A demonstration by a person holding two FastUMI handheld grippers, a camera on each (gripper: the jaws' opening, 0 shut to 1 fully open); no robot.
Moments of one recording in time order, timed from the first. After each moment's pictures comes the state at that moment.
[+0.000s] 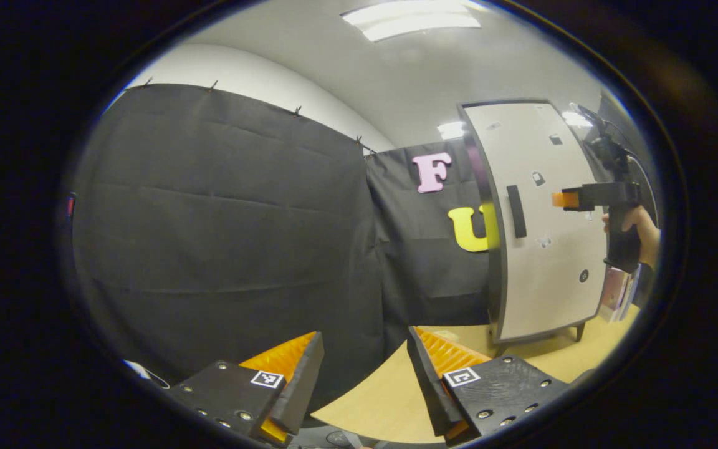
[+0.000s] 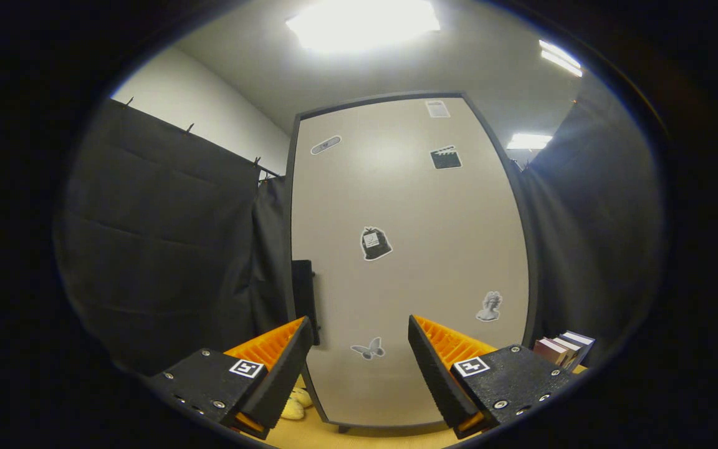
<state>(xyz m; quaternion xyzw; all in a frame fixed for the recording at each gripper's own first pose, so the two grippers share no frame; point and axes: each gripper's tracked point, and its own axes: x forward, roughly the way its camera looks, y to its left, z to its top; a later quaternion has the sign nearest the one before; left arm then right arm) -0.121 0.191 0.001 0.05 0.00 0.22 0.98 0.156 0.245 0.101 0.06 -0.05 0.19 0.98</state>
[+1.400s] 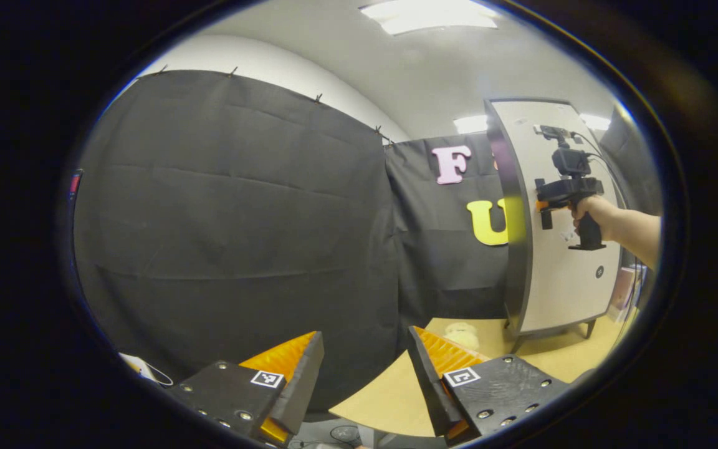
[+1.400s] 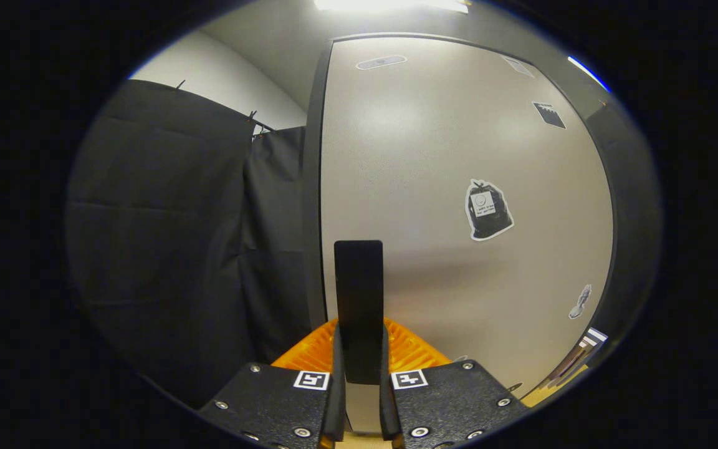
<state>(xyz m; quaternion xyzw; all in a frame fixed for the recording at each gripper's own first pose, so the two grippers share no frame) -0.133 0.249 -0.024 0.02 0.02 0.23 0.97 0.240 0.350 0.084 0.01 0.05 0.16 0.99</state>
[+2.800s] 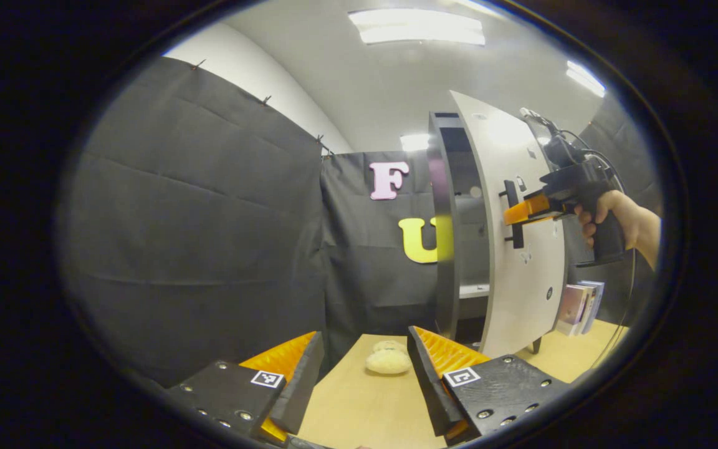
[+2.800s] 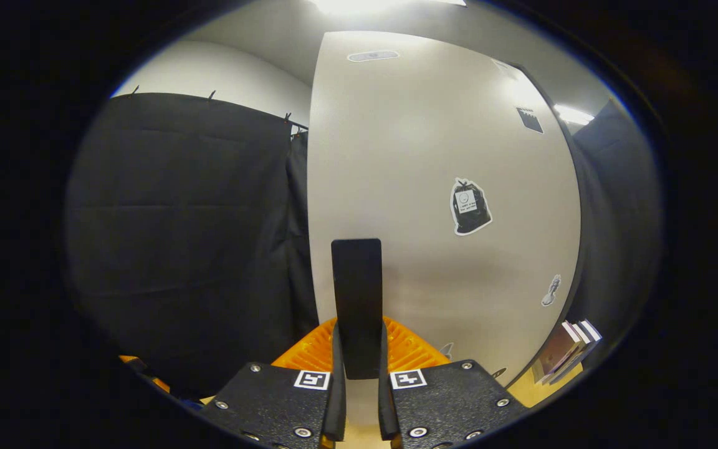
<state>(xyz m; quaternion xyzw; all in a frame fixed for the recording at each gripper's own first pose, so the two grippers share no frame) -0.088 0.199 -0.004 0.01 -0.03 0.06 1.00 0.182 0.323 0.093 0.02 0.07 0.28 0.96</state>
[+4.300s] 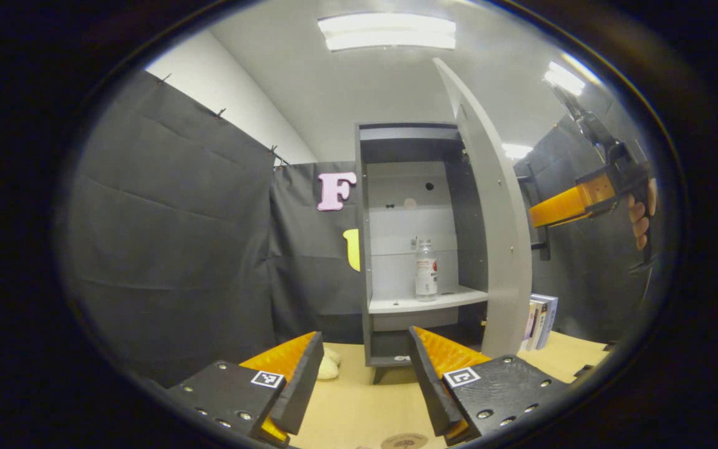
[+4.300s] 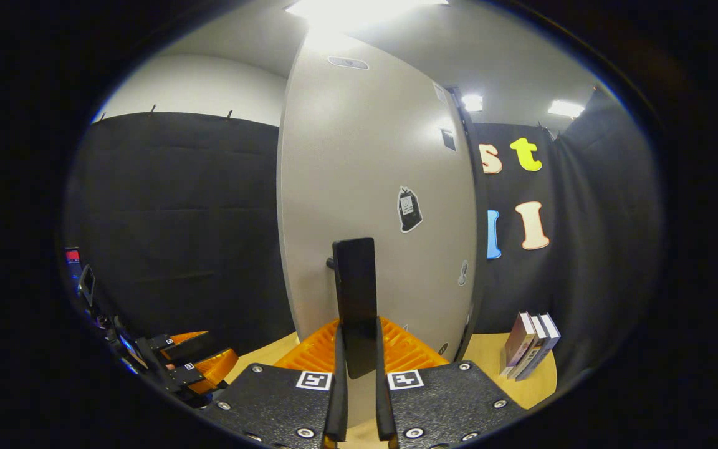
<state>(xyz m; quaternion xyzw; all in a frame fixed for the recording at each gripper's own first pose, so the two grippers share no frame) -0.087 0.002 0.032 0.01 -0.04 -0.02 1.00 0.126 0.190 0.095 0.02 0.06 0.32 0.94</state>
